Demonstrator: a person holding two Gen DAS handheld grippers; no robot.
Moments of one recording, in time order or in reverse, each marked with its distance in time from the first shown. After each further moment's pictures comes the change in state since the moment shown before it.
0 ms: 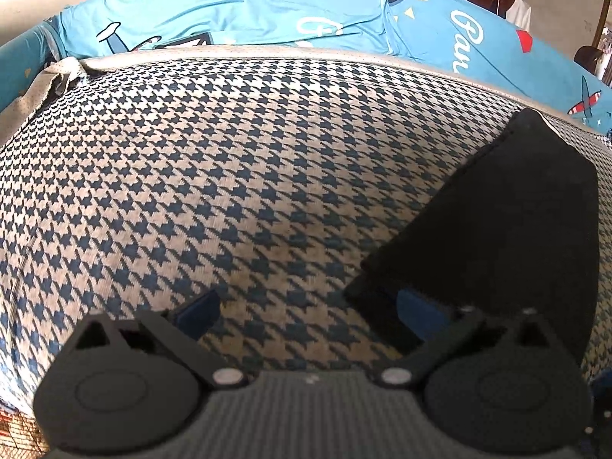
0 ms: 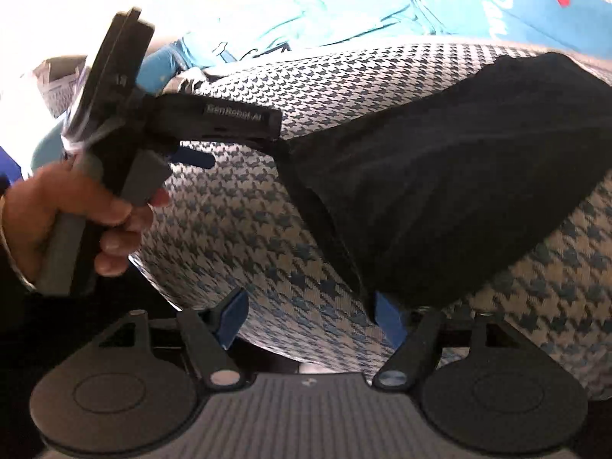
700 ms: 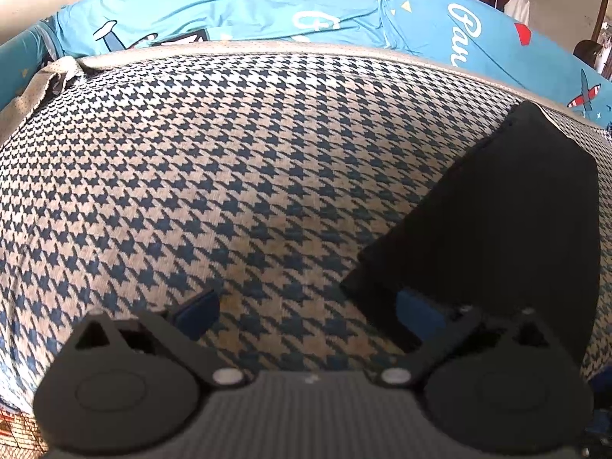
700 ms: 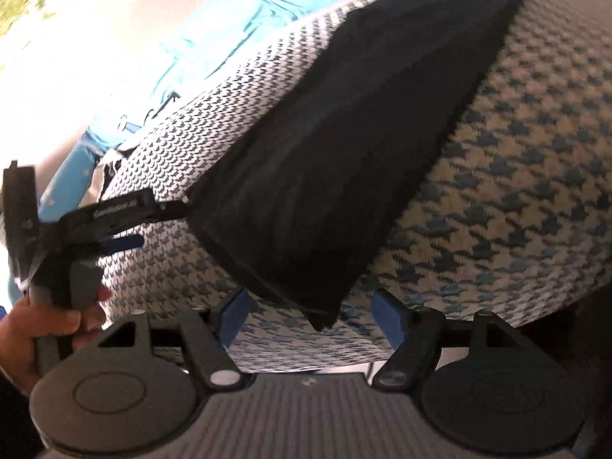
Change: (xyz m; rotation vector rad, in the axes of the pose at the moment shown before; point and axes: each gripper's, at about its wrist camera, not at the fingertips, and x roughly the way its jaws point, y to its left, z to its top) left arm 0.002 -0.004 -0.002 0.001 0.016 0.003; right arm -0.015 -0.061 -0.005 0.439 -0.021 -0.063
